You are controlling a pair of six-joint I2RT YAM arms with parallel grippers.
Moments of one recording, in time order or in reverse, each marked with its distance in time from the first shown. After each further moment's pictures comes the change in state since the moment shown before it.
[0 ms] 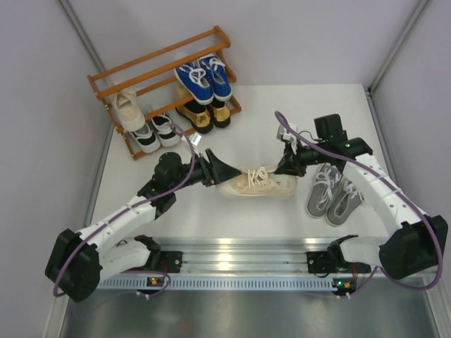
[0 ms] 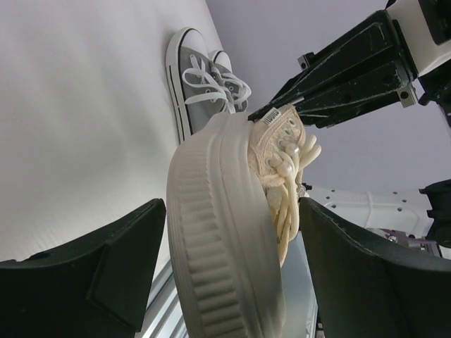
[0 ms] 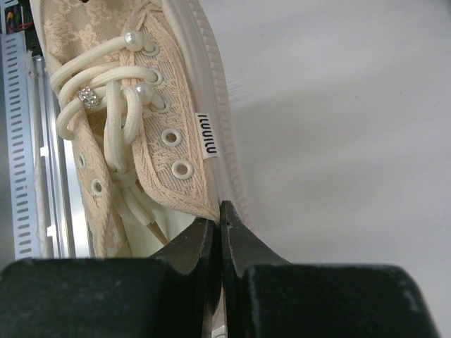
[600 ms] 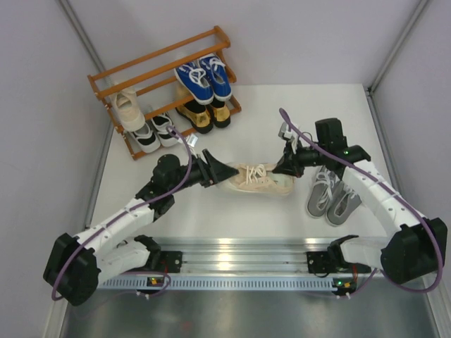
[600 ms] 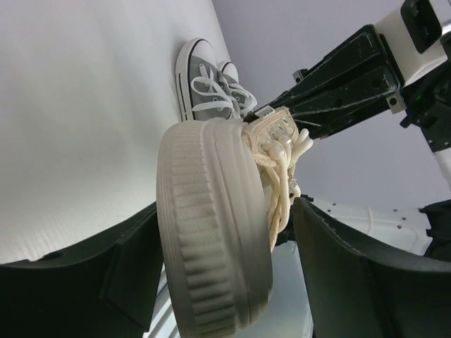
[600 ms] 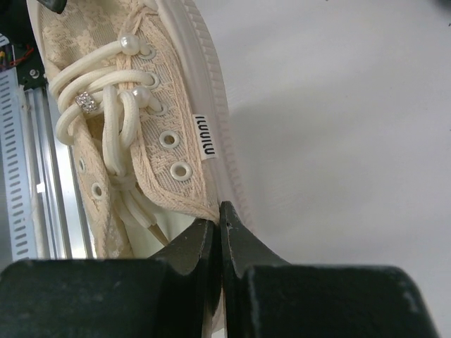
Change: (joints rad) left arm -0.001 -0.043 -0.019 -0.025 -0.039 -0.026; right arm -0.003 -0.034 -0.088 0.166 0.020 0.145
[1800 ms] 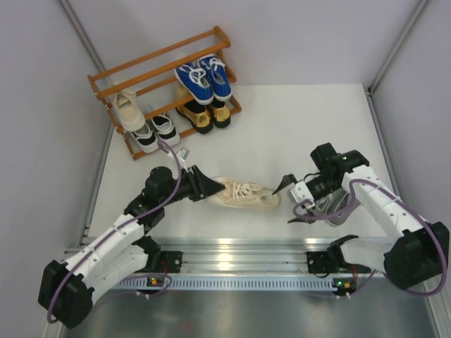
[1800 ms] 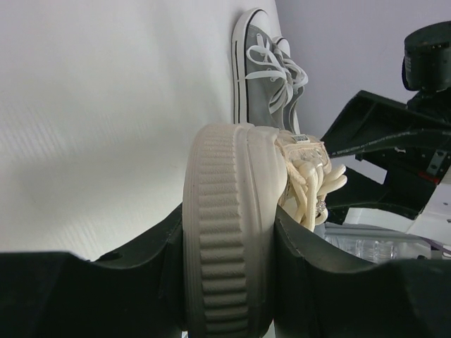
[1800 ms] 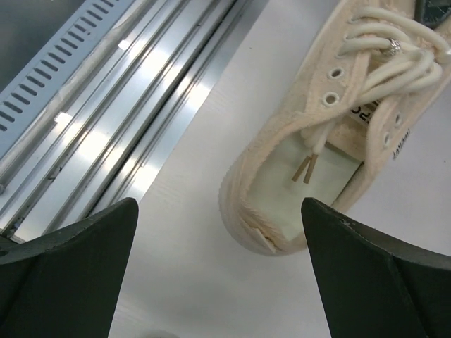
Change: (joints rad) left arm 0.039 -0.203 -0.097 -0.259 -0.042 0.077; right arm 0.021 -0.028 -0.054 -0.710 -0.211 -1.359
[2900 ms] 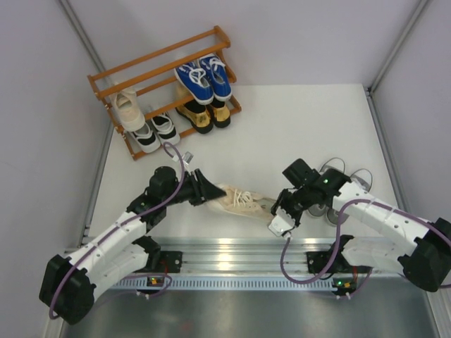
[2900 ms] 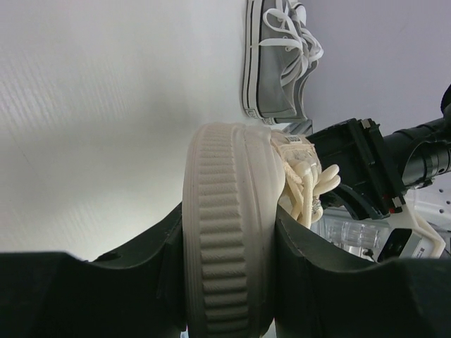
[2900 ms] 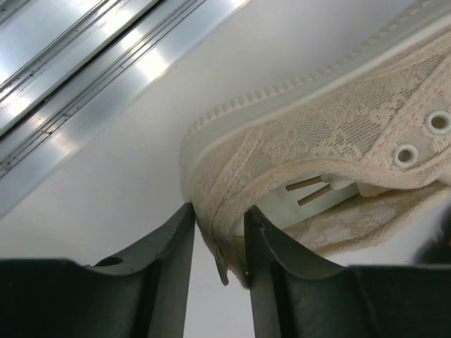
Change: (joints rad) left arm 0.005 0.034 -0.019 -0.049 0.069 -0.062; right arm 0.407 -0.079 -0.108 0.319 0.547 0.107
